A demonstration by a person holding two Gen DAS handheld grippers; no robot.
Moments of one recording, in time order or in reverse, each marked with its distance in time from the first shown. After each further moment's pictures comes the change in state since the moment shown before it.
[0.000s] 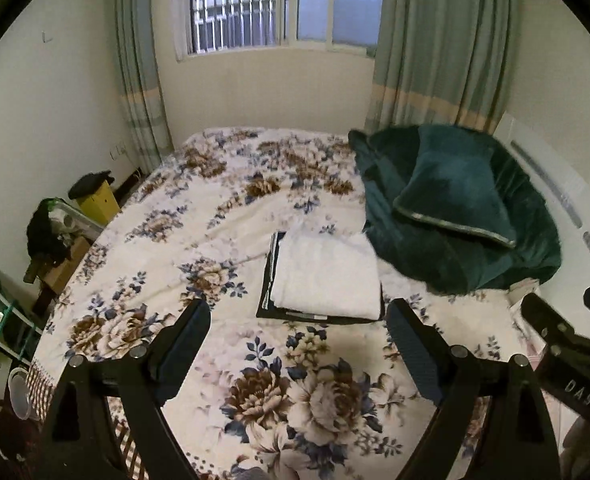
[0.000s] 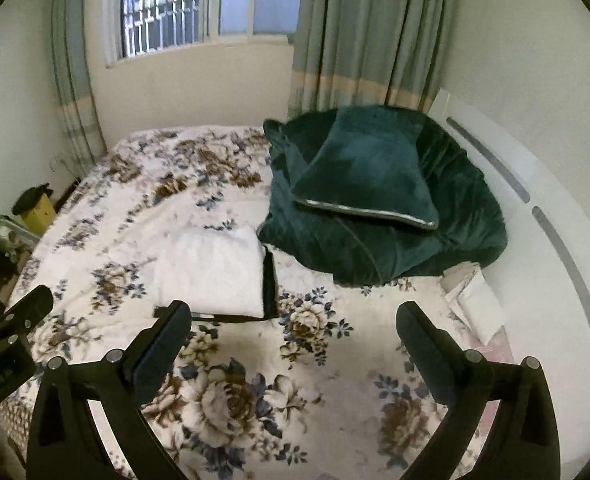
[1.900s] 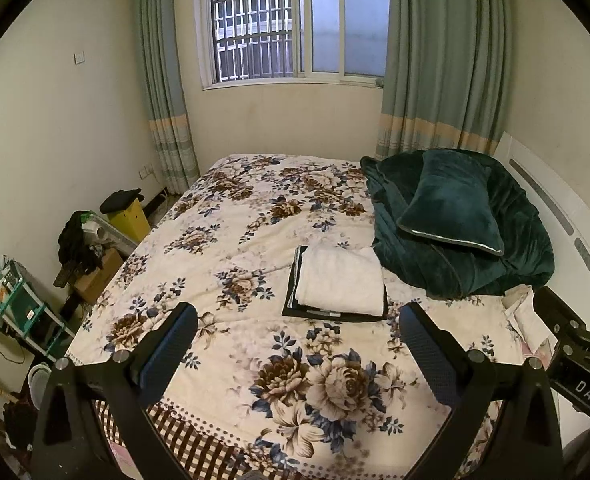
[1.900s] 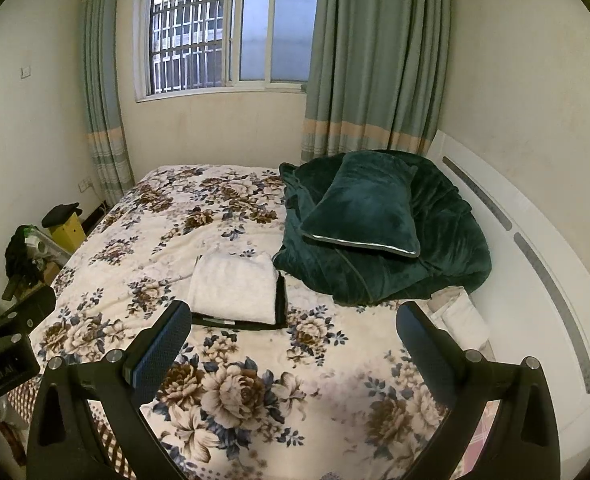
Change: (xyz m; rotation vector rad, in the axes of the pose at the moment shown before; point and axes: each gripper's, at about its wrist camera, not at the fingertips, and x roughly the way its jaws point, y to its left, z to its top) left arm -0.116 0.009 -0.024 0.001 -0.078 0.059; right arm -0.174 -0.025 -0.022 -0.023 -0.134 0.052
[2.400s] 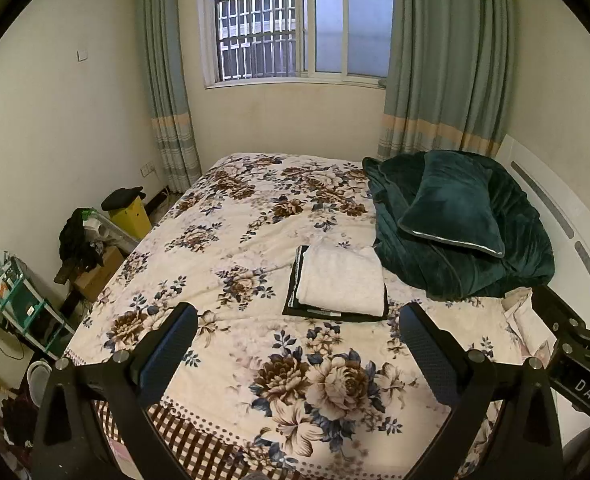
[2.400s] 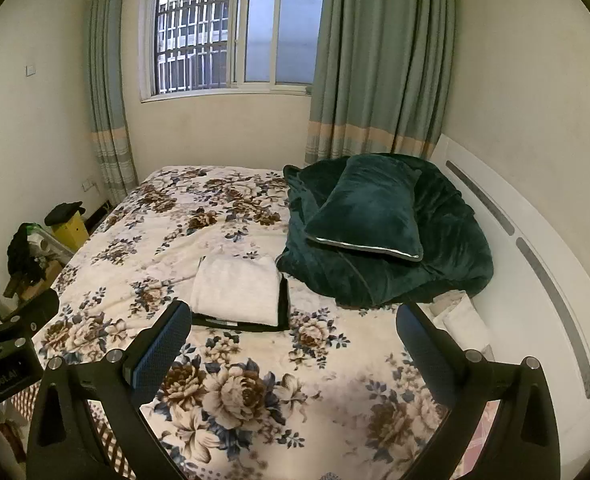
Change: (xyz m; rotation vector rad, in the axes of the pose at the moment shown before) left arm 0.001 0.001 0.001 0.000 0.002 0.000; right arm 0.002 0.003 0.004 -0.013 -0.004 0.016
